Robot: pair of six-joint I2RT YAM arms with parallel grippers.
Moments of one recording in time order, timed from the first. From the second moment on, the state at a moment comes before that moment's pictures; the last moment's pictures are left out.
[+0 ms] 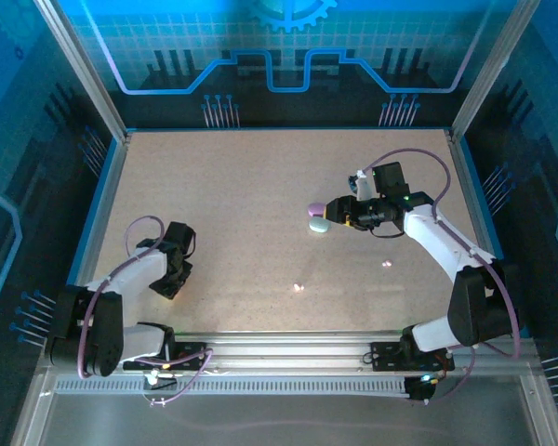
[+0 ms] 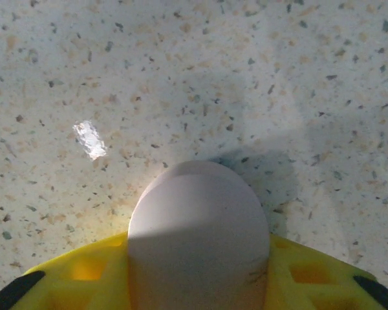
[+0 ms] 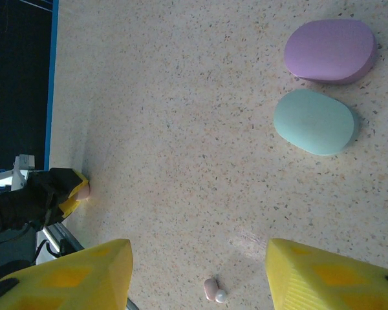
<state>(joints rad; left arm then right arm) -0.12 1.27 0.56 -0.79 -0.25 -1.31 0.24 1.44 1.03 -0.55 -0.63 0.42</state>
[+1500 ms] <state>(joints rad) -0.75 1.28 0.86 -0.24 0.26 0.42 0.25 1.36 1.04 -0.59 -0.96 0.42</state>
